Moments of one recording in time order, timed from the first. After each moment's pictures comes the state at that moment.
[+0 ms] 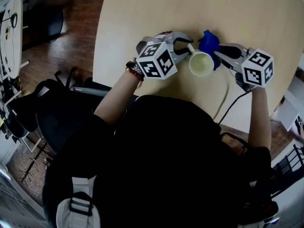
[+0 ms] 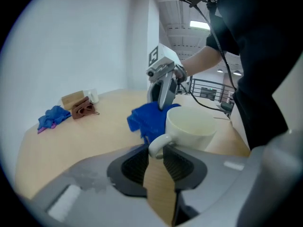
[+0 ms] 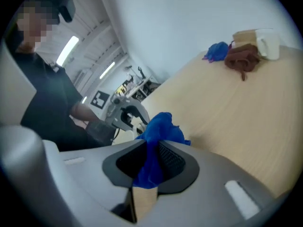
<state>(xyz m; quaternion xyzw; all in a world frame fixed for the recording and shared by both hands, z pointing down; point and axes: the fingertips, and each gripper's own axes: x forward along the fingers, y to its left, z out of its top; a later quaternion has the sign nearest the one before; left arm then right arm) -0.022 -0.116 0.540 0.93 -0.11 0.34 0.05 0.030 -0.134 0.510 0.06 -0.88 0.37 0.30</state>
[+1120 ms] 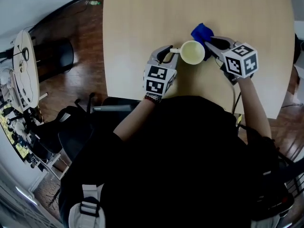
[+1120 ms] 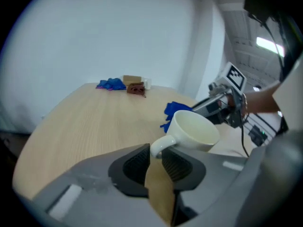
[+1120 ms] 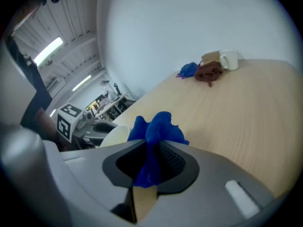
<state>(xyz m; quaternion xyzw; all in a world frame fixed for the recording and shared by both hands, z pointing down) -0.066 -0.103 0.534 0.84 -0.40 0.28 0.25 0.044 -0.137 0.512 0.27 -0.86 0.35 0.24</state>
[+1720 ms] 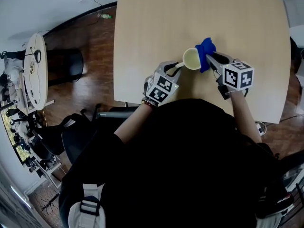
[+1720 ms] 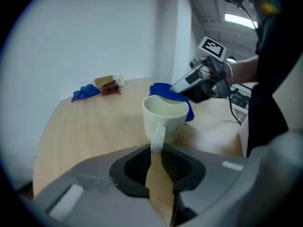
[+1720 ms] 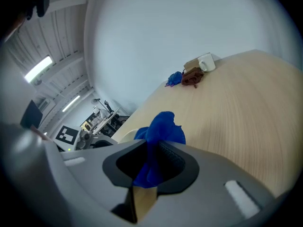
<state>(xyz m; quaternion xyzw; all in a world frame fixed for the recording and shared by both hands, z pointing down) -0.056 -0.055 0.541 0.87 -0.28 0.38 0.14 0.055 -0.107 0.489 0.35 -0.83 0.40 0.15</state>
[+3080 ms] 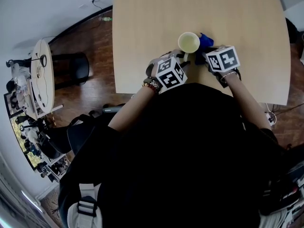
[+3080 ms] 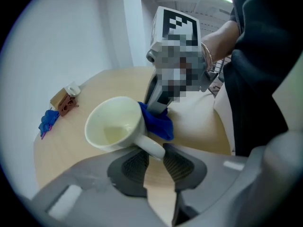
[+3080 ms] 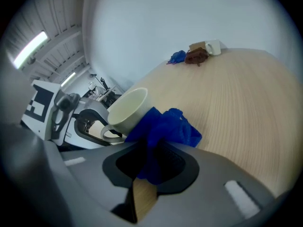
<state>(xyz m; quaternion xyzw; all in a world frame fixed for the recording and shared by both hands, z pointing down) -0.004 -0.002 0.551 0.85 -0.10 0.52 0.02 0.052 -0.044 0.546 0.33 -0.80 0.40 0.29</state>
